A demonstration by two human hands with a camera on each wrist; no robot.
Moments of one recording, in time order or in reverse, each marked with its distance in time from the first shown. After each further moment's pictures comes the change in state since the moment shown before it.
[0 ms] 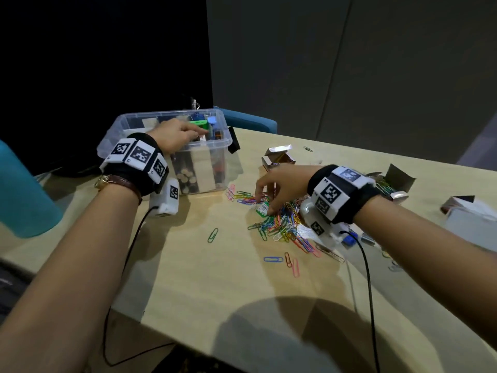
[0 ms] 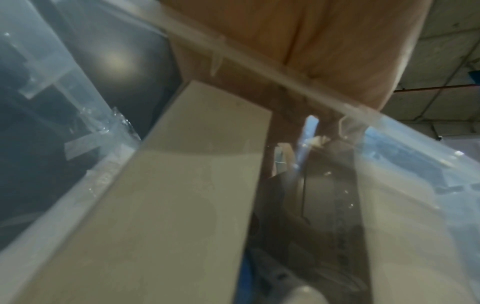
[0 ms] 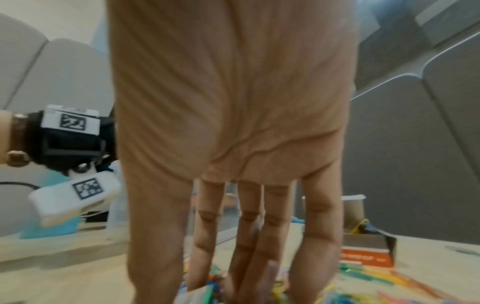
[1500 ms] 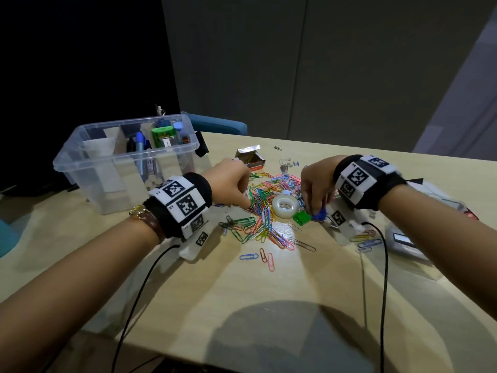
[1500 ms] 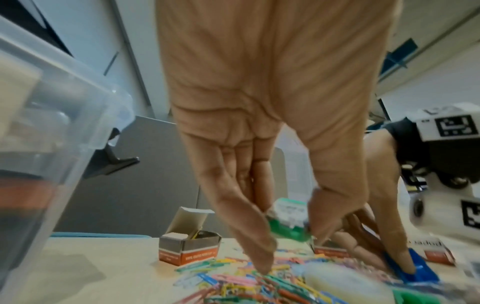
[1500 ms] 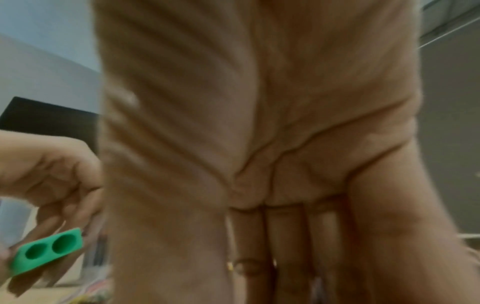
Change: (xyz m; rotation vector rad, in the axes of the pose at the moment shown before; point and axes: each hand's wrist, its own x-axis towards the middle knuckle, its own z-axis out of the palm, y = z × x) left_hand -0.045 0.124 0.075 0.161 -0.269 0.416; right_hand -0.071 0.064 -0.009 0.090 -0.327 0.450
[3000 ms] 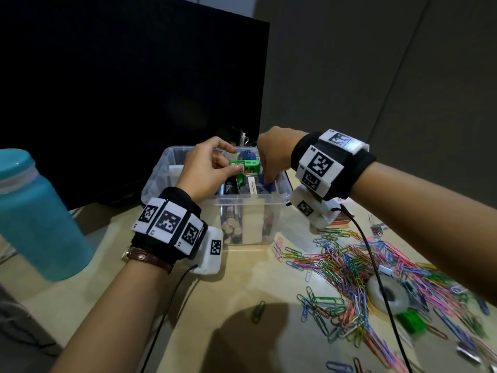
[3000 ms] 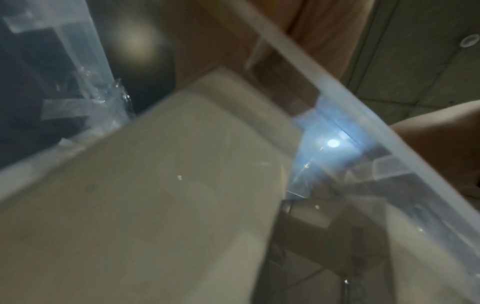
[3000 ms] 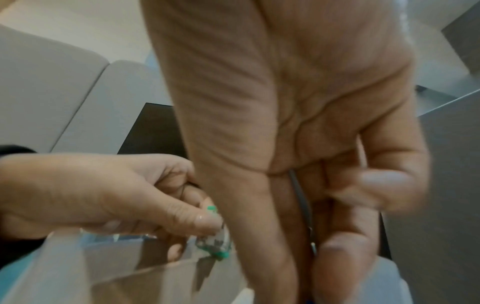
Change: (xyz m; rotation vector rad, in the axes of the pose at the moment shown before) left_hand -0.032 -0.176 -0.053 -0.665 0.772 -0.312; right_hand 0.056 -0.226 -0.141 -0.301 0.541 -0.249
